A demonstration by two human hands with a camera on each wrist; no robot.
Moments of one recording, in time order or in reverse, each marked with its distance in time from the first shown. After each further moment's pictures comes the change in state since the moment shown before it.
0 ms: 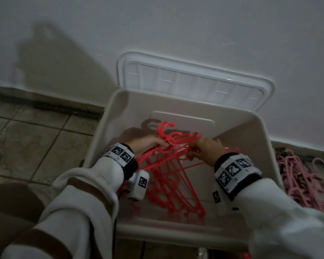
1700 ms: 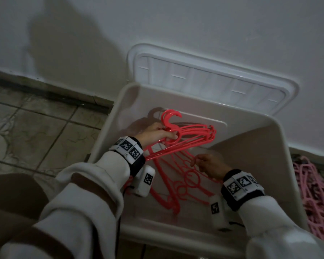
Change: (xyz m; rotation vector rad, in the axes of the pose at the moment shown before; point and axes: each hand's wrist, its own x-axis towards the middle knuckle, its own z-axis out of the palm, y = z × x) left_hand 0.000 0.017 0.000 0.234 0.284 0.199; right_hand 0.025 0.020 0.065 0.741 -0.114 0.105
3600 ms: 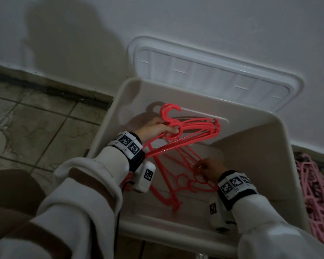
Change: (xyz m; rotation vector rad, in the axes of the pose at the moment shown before) left_hand 0.002 0.000 -0.003 -0.054 -0.039 0.035; right_hand 0.014 0.029 0.008 -0.298 -0.071 0.060
